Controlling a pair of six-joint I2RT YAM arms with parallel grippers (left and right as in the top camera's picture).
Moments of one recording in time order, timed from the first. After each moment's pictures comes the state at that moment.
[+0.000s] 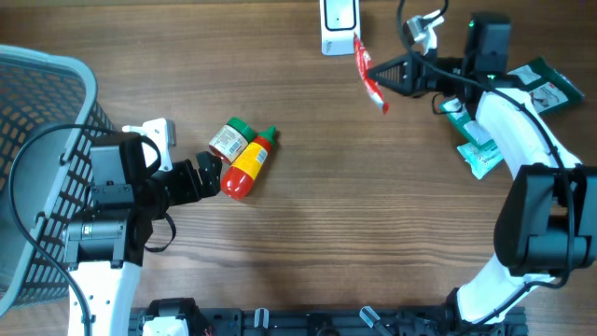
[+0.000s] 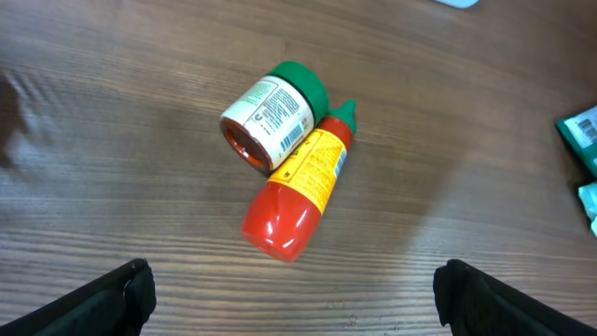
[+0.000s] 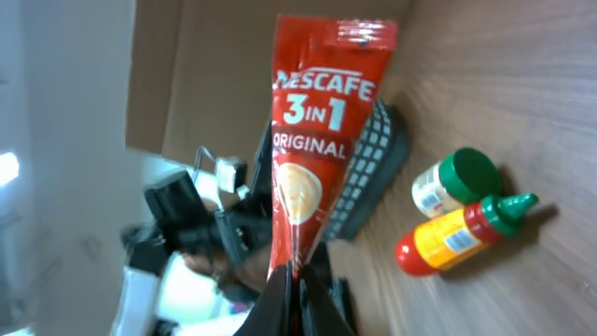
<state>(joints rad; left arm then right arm) 0.03 0.96 0.93 -0.88 0.26 -0.23 -0.04 1.88 1.33 -0.03 -1.56 0.68</state>
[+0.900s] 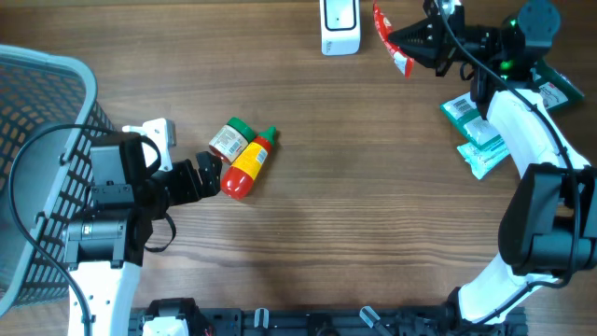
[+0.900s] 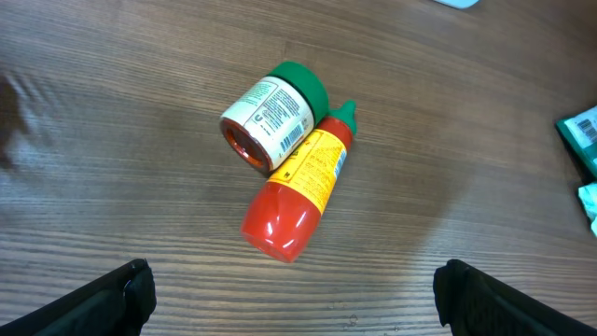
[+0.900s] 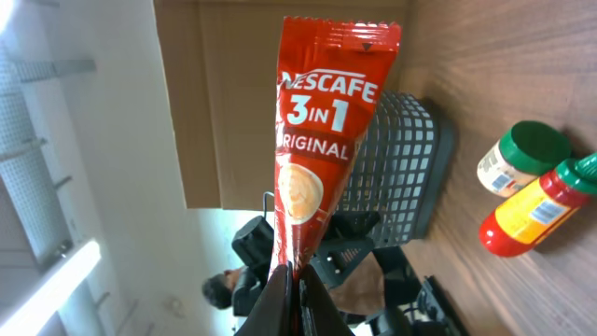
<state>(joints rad) 0.03 0.96 0.93 -0.88 0.26 -0.23 -0.08 1.88 1.33 0.81 -1.56 1.79</state>
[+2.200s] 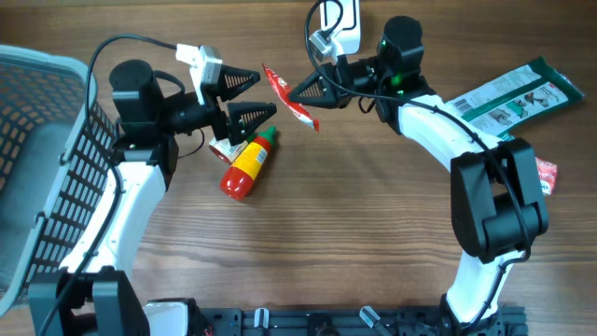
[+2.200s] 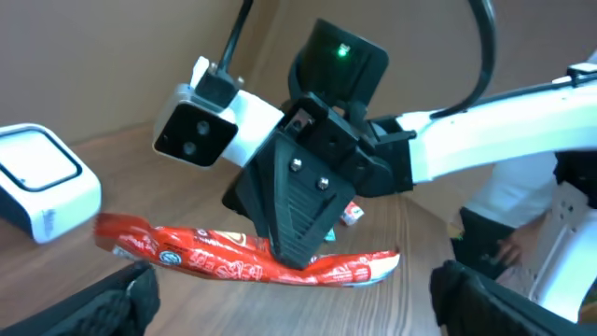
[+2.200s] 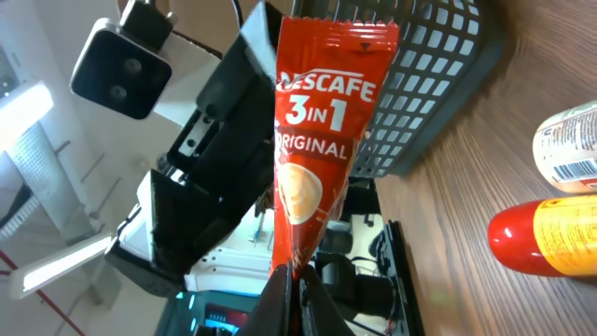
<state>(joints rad) 0.01 1.47 0.92 0.33 1.26 -0.22 0.30 2.01 1.32 0.67 -1.56 1.31</state>
